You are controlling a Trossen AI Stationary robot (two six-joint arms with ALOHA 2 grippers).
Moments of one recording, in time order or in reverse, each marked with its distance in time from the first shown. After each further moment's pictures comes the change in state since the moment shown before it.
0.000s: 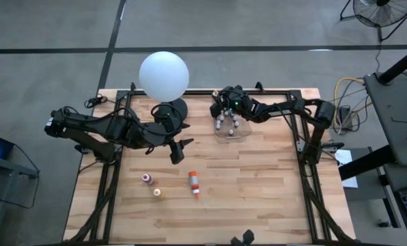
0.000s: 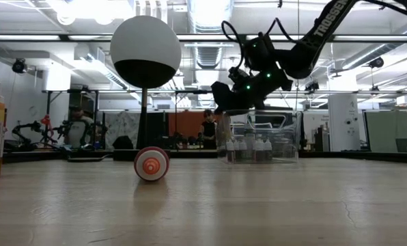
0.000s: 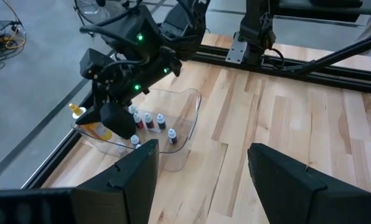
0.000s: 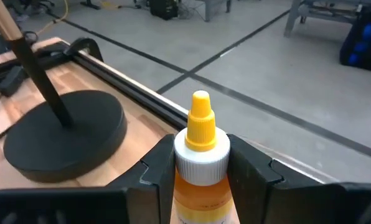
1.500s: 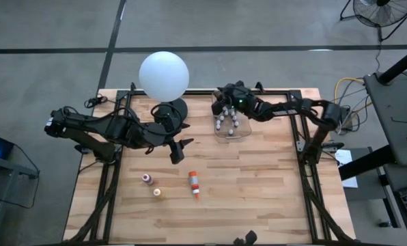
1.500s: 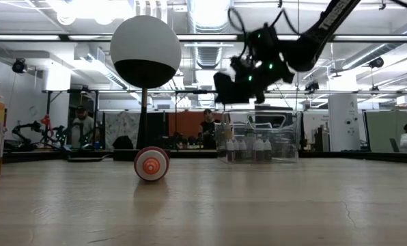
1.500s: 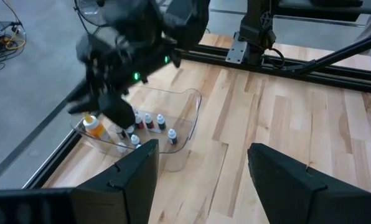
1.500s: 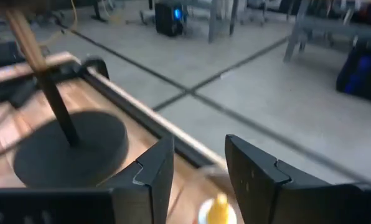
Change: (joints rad) left arm 0.002 -0.001 0.000 0.001 0.000 0.005; right arm -0.005 -0.065 -0.004 0.019 -0.008 -0.093
